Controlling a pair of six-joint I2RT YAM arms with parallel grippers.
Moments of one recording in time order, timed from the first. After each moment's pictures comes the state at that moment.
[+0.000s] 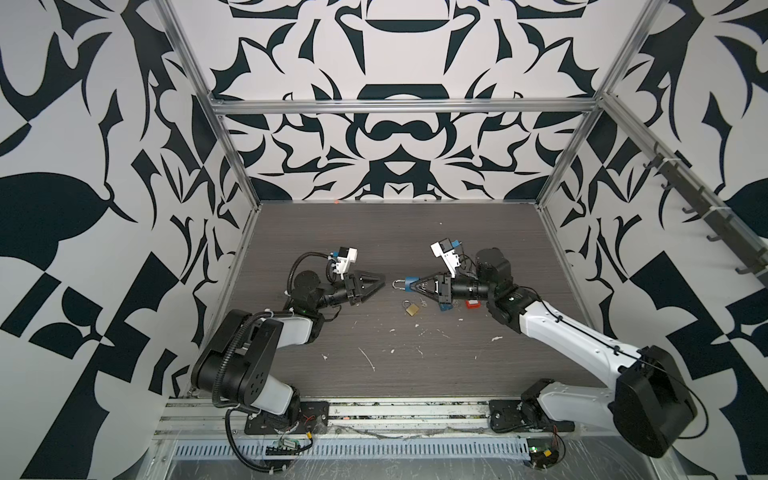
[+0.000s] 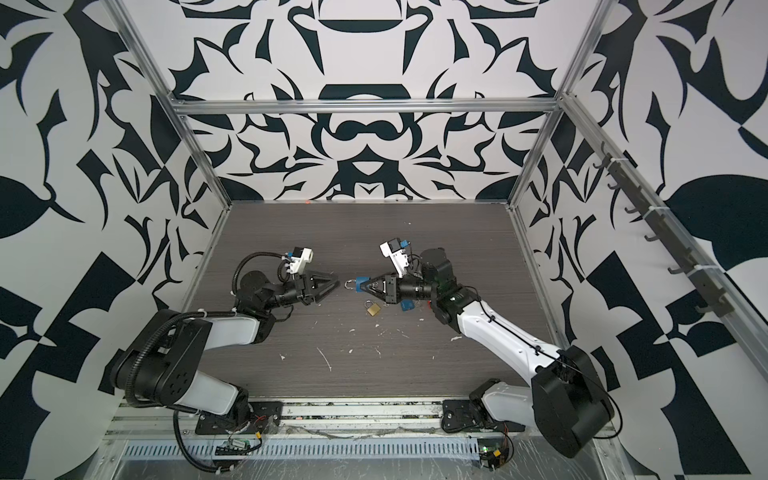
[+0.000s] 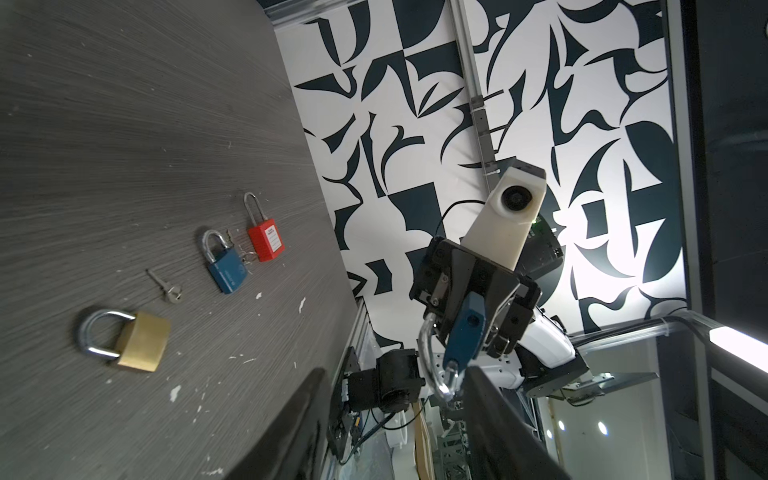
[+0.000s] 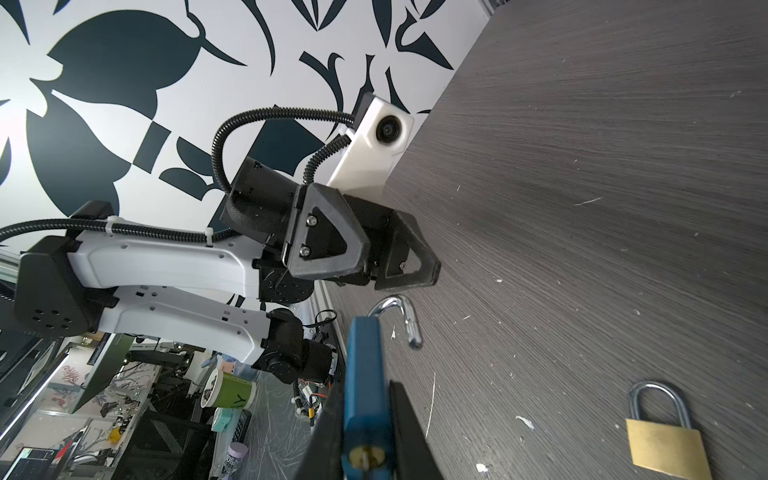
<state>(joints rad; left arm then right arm) -0.33 1.51 0.41 1.24 1.02 -1.39 0.54 1.23 0.74 0.18 -0.83 0.64</state>
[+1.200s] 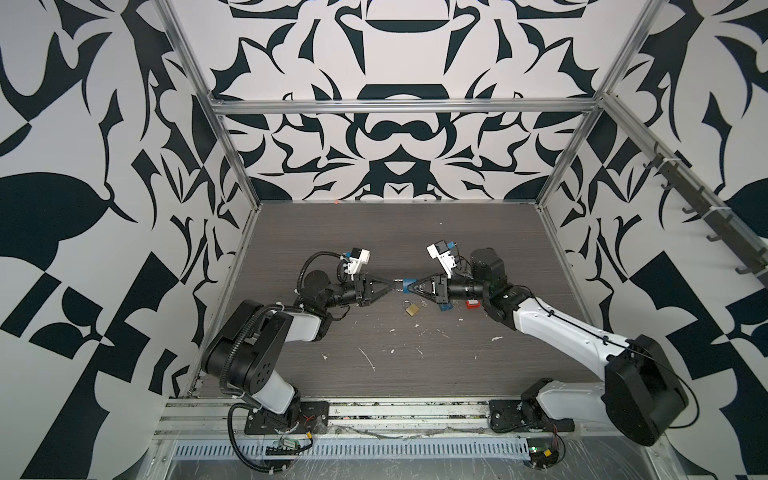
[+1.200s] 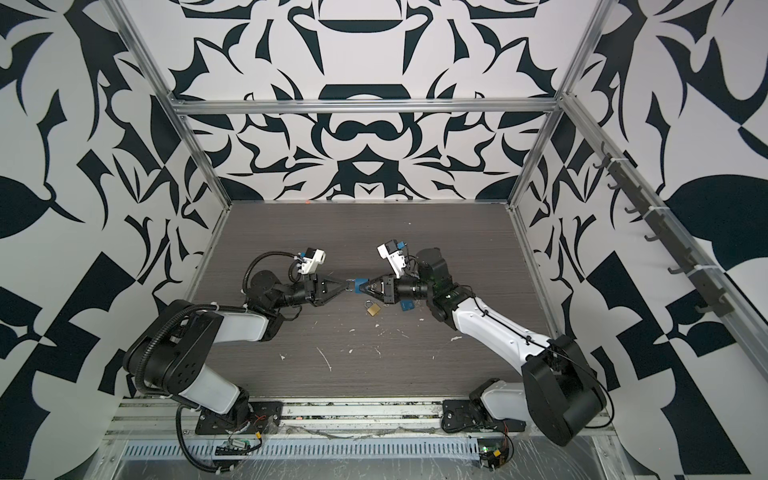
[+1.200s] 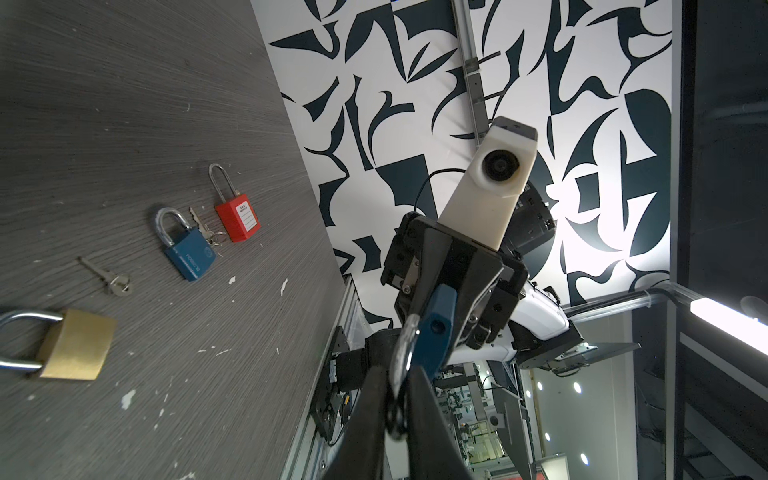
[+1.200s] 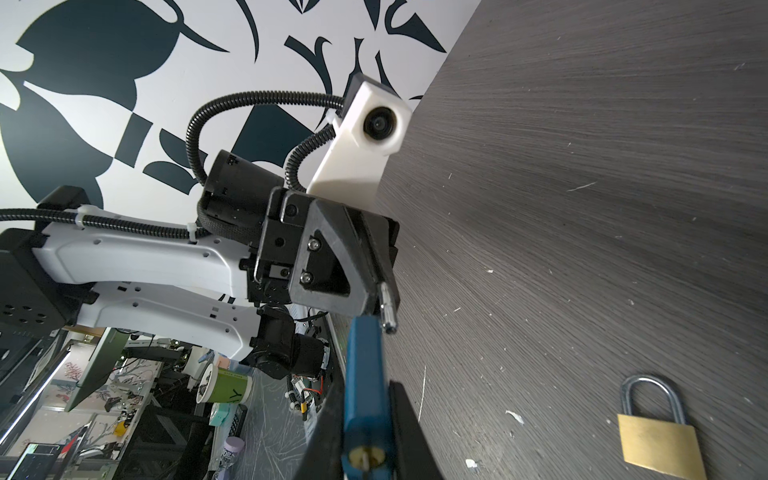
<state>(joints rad) -0.41 1.58 0.45 1.28 1.03 -1.42 0.53 1.30 0.74 0.20 -0.85 0.63</state>
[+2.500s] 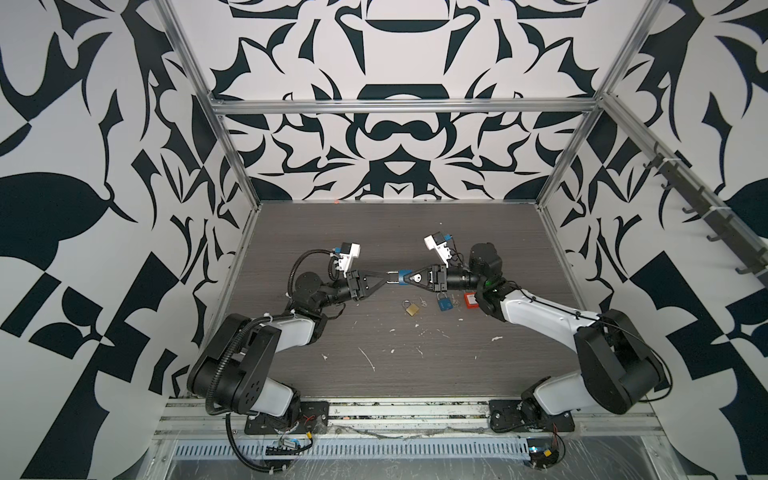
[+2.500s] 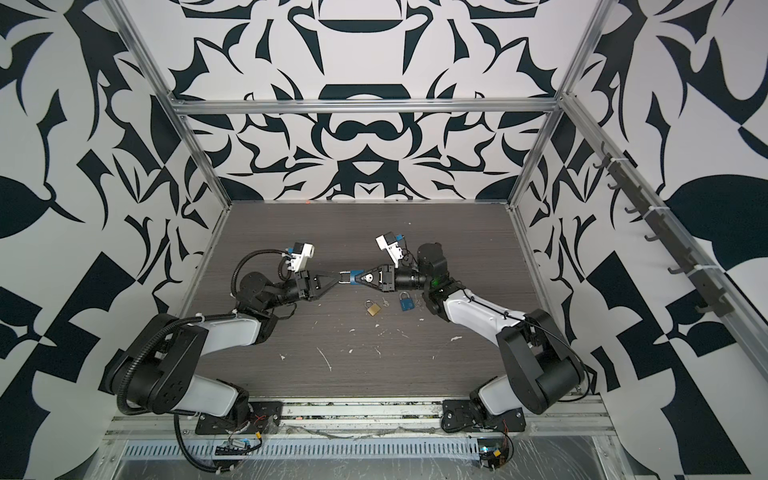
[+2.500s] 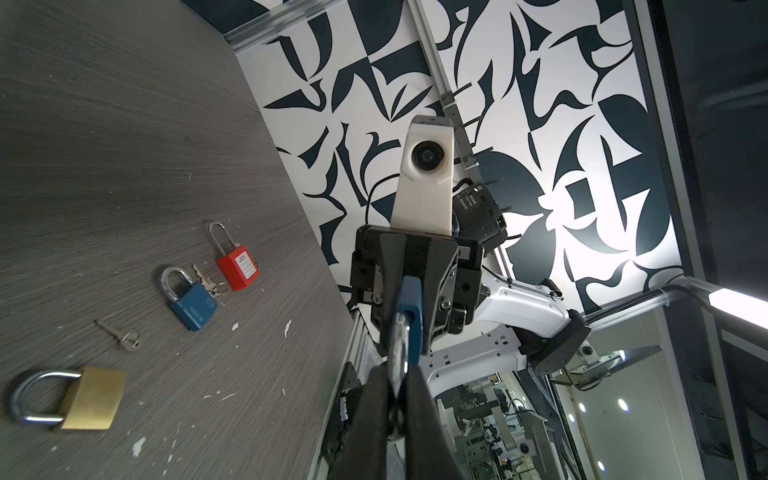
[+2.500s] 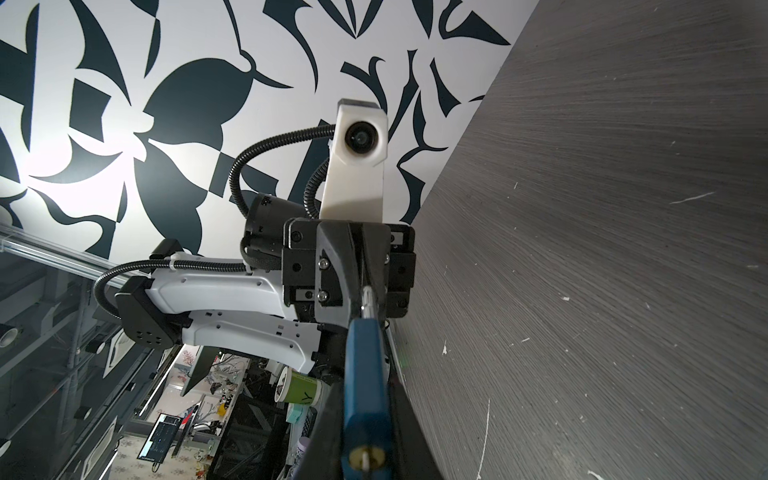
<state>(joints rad) -0.39 1.46 0.43 1.26 0.96 -1.35 0.50 1.47 0.75 0.59 -1.03 0.93</state>
